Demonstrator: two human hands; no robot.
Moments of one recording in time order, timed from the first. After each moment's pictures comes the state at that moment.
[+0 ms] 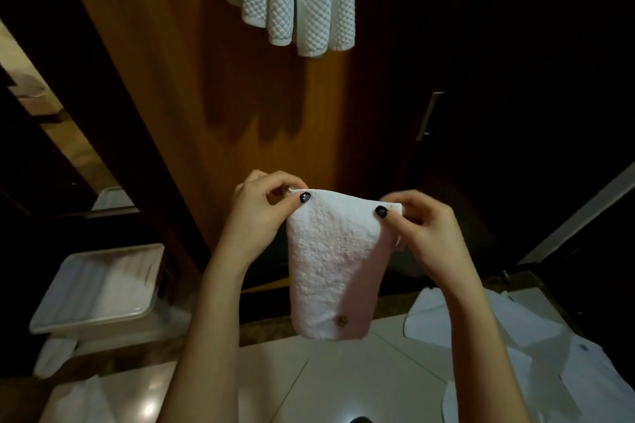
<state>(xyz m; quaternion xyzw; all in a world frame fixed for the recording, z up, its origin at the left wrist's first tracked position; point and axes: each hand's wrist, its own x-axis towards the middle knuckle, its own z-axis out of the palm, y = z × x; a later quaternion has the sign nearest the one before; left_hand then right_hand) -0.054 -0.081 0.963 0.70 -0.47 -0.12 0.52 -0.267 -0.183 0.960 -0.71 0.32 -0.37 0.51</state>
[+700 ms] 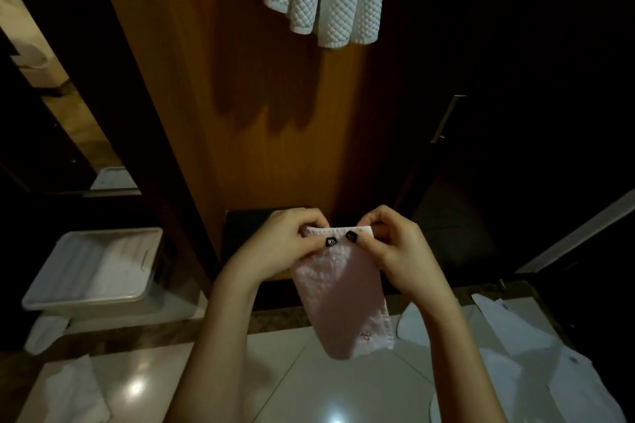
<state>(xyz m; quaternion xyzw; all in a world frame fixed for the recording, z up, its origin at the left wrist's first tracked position) -0.054 -0.074 0.940 0.70 -0.53 -0.31 0.38 -0.229 -0.167 0.942 -0.78 0.31 -0.25 0.48</state>
